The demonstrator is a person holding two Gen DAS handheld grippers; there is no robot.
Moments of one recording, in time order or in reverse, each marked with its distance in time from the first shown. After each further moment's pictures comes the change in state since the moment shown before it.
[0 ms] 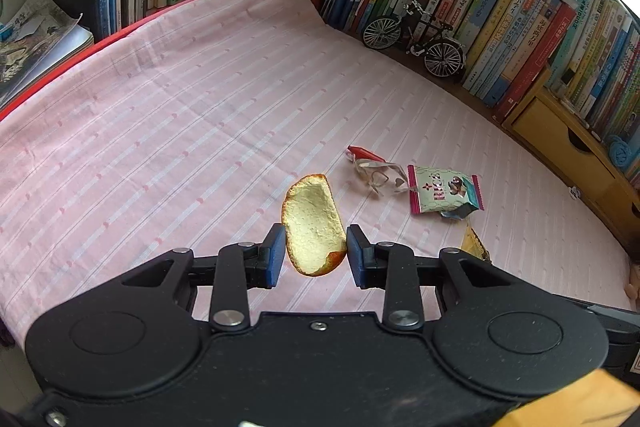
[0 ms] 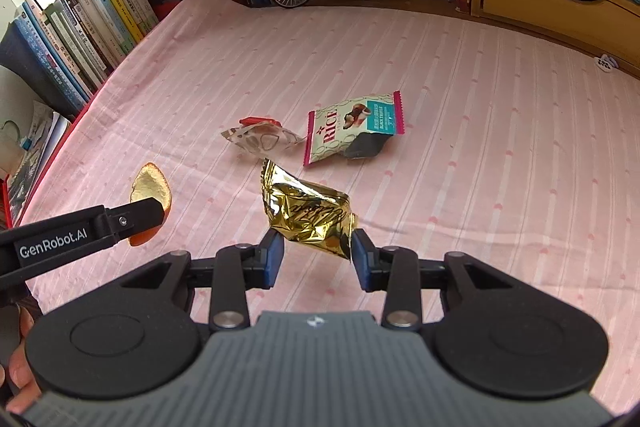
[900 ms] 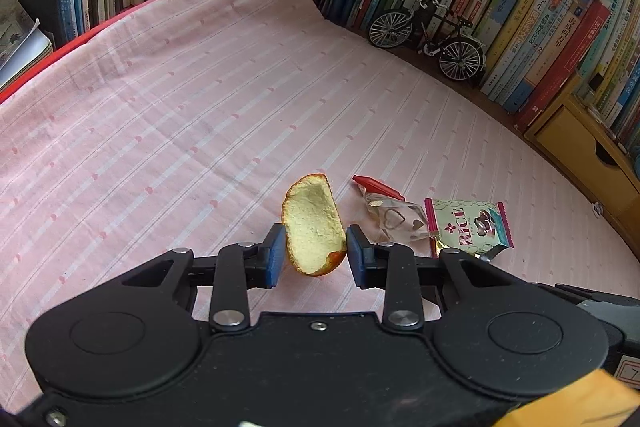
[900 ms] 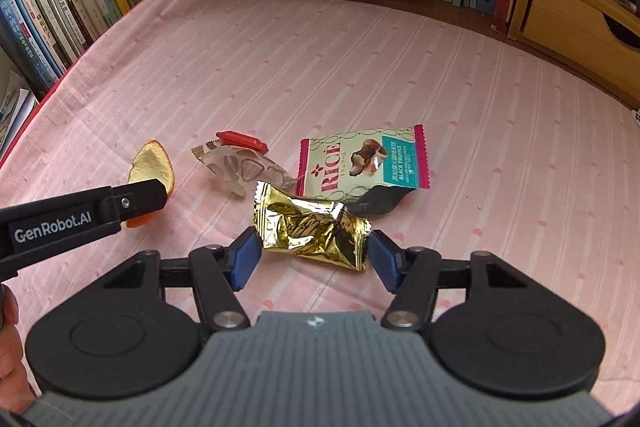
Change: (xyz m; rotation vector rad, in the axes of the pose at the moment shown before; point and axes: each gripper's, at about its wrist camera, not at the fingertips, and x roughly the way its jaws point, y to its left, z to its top) left arm 0.073 -0.005 0.037 0.003 0.016 0.004; right arm 0.061 0.009 0.037 -0.114 0.041 -0.052
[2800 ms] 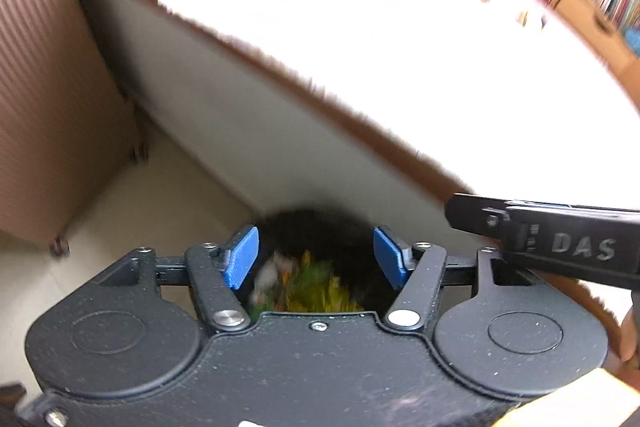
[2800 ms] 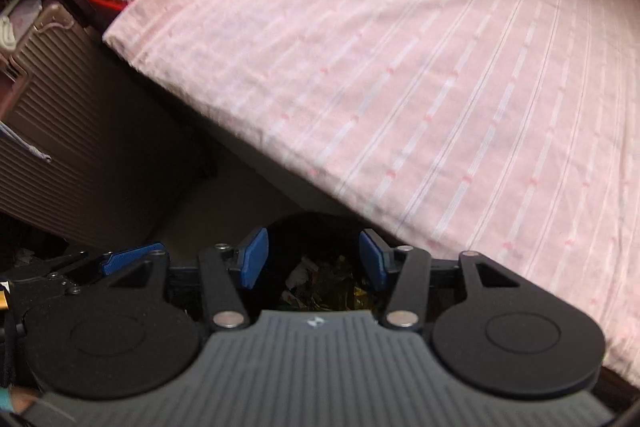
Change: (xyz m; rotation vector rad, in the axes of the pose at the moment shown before) left arm -0.188 0.184 -0.240 0.006 0.123 0.064; right arm -0.117 0.178 -0.229 -0.071 0.100 0.102
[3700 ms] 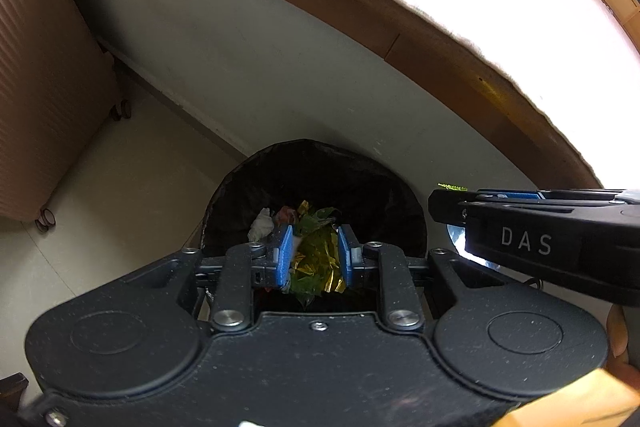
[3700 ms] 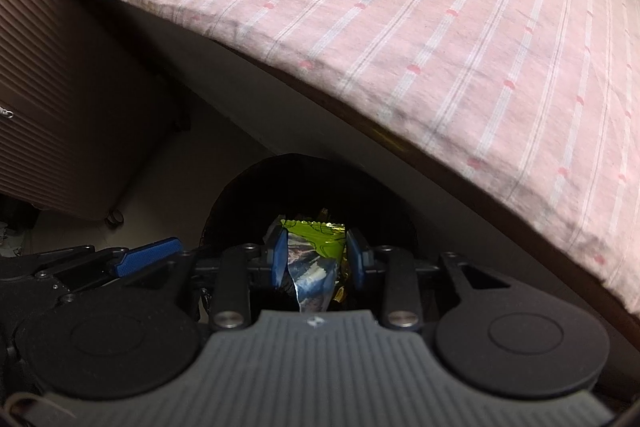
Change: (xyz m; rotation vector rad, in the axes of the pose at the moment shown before) left arm 0.062 0.016 -0.044 0.023 0.184 -0.029; right arm 0.063 0.009 -0.041 -0.005 0.156 -0.089
